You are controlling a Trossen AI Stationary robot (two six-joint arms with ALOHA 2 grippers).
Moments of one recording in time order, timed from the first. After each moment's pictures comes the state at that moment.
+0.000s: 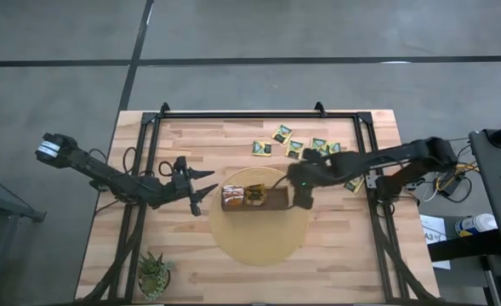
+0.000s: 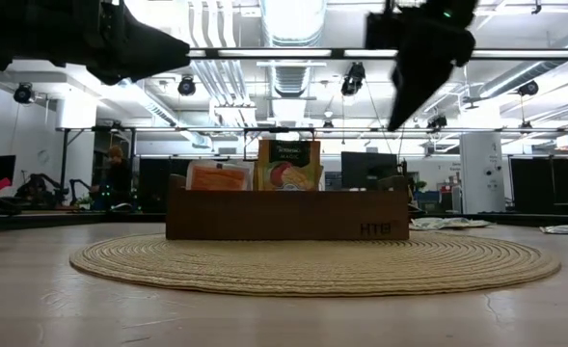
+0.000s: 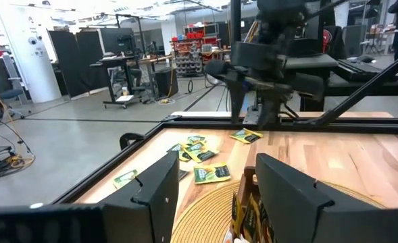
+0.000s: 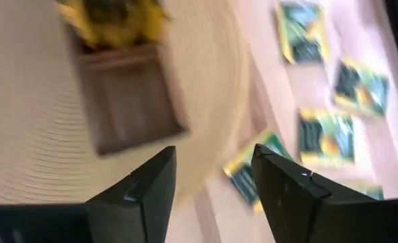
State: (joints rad) left arm -0.35 0.96 0.26 0.79 -0.68 0.10; right arm 0.09 1.45 1.11 -0.82 0.29 0.26
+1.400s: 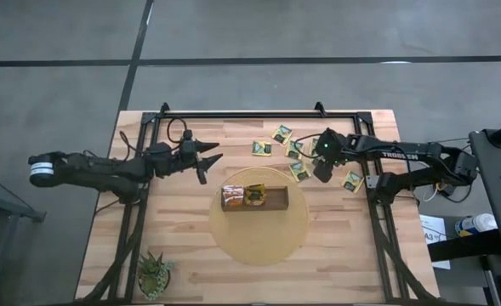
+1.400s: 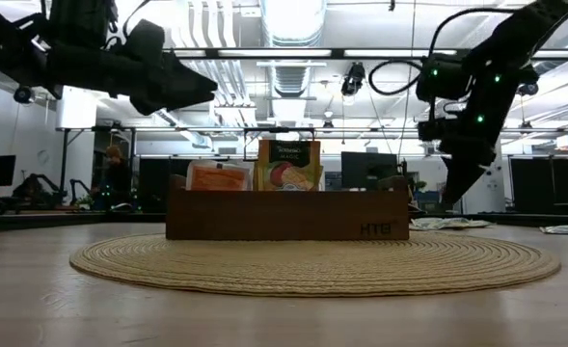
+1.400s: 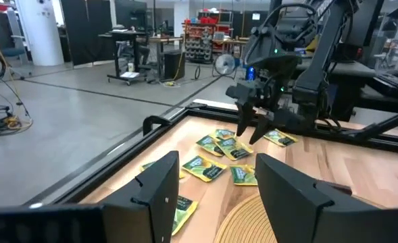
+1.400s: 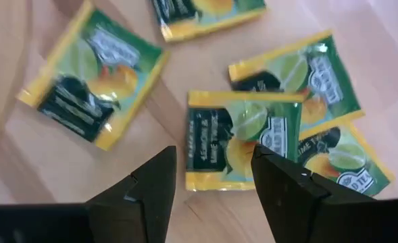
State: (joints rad) left arm 0.23 0.98 0.29 0.71 -0.13 -0.04; right arm -0.50 1.20 0.57 -0.53 0.11 0.09
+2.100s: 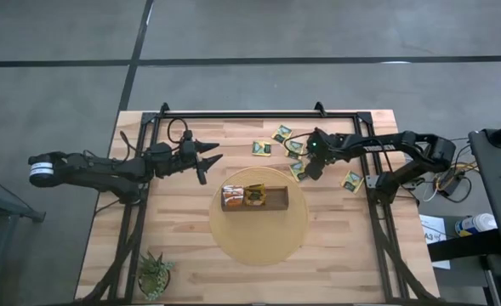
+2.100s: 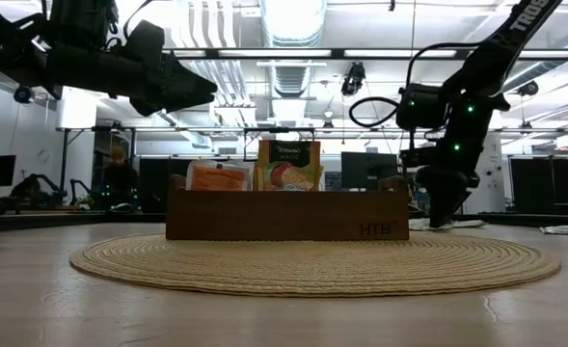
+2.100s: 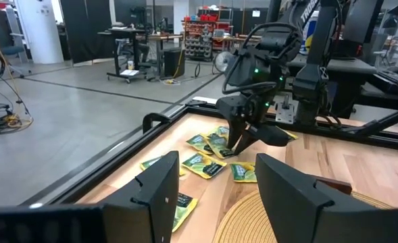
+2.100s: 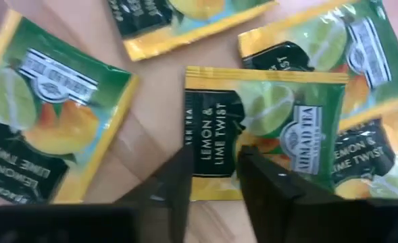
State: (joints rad) left arm 0.23 0.98 0.29 0.70 -0.13 -0.04; right arm -0.54 1.50 0.59 -0.37 0.15 0.13
